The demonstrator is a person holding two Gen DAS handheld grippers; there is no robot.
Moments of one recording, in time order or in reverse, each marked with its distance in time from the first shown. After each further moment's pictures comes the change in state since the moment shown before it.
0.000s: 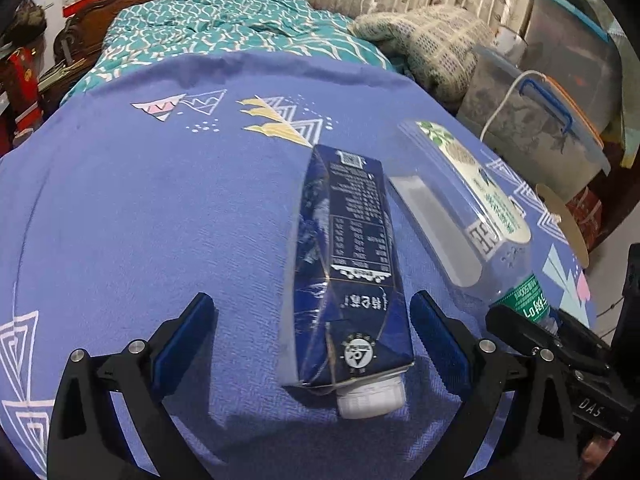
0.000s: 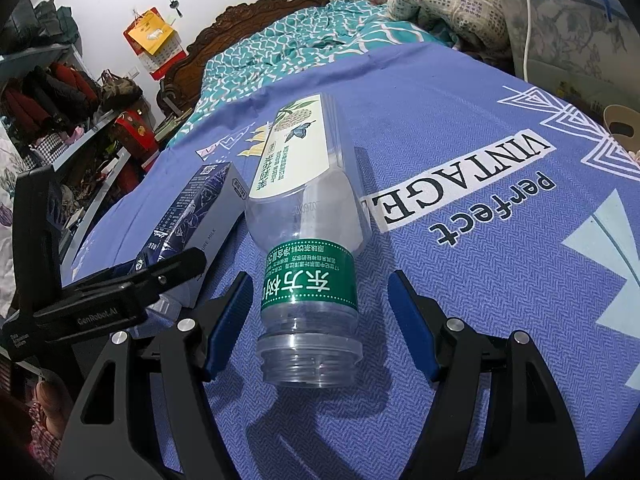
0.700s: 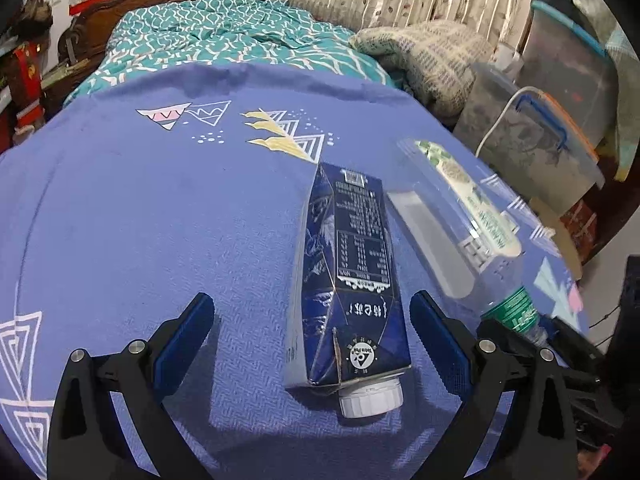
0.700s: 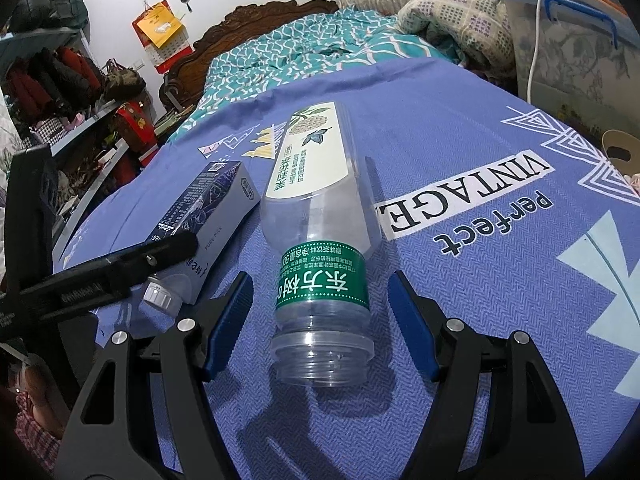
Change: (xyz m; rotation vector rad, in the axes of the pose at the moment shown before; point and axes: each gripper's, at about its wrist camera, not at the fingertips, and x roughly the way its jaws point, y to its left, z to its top) left arm -0.012 0.010 0.001 -0.037 -0.047 -0.045; right arm -0.011 0.018 -0.008 -0.063 -0.029 -0.033
